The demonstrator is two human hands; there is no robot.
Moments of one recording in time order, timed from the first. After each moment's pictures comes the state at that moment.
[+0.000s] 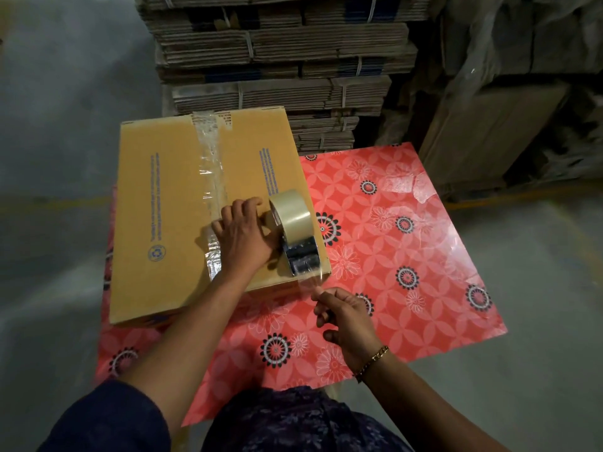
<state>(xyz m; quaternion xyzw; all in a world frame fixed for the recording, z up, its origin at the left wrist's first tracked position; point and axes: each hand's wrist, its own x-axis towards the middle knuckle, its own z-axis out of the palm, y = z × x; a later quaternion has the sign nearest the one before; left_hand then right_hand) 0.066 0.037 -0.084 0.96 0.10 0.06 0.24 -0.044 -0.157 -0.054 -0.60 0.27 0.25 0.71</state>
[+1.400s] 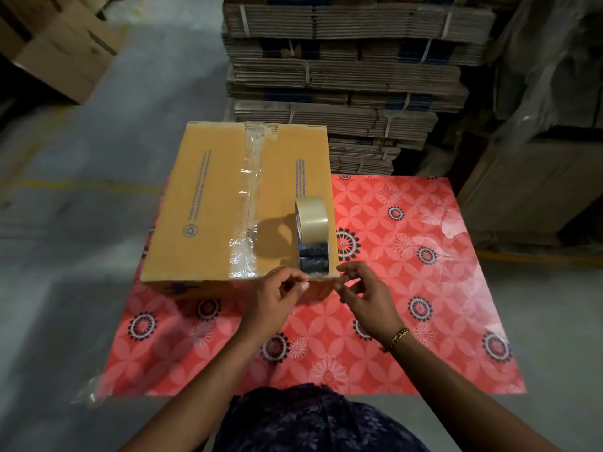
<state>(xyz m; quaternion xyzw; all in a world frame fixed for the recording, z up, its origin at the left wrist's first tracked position) -0.053 -0.013 -0.082 0.84 0.10 0.05 0.54 0.003 -0.214 -0.063 -0.84 -0.10 0.15 0.51</state>
